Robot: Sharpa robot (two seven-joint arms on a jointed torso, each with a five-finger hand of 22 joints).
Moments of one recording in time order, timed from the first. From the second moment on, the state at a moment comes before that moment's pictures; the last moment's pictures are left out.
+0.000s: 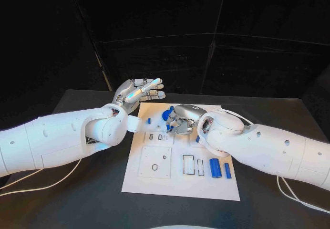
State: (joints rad) left arm 1.27 -0.91 -0.10 1.58 0.06 -0.35 0.58; left_hand 1.30 0.15 -0.12 0.01 0.04 0.89 0.23 0.09 0.07 0.90 0.20 0.12 0.06 0.99 0.16 0.20 0.10 0.17 0.85 0.27 0.22 0.10; right arm 1.22 -0.46 -0.04 1.41 -1.48 -0.21 -0.21; right_hand 1.37 0.00 0.19 0.01 0.16 1.04 0.13 0.13 0.09 1.41 0.05 1.42 1.31 1.47 -0.02 1.53 1.31 0.16 1.16 0.09 1.19 0.66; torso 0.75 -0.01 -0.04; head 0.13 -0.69
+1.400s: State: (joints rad) left arm 1.27 -0.90 -0.10 1.55 0.07 -0.35 0.58; left_hand 1.30 0.15 -0.12 0.01 0.04 0.90 0.23 0.09 0.07 0.90 0.20 0.12 0.06 0.99 0.15 0.20 0.10 0.17 0.85 0.27 0.22 0.10; right arm 1.19 -0.40 -0.05 1.37 -1.55 -0.15 -0.21; right_hand 1.35 -0.01 0.20 0.01 0.15 1.04 0.14 0.13 0.09 1.41 0.05 1.42 1.31 1.47 -0.02 1.53 1.31 0.16 1.16 0.09 1.19 0.66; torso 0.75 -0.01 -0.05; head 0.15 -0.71
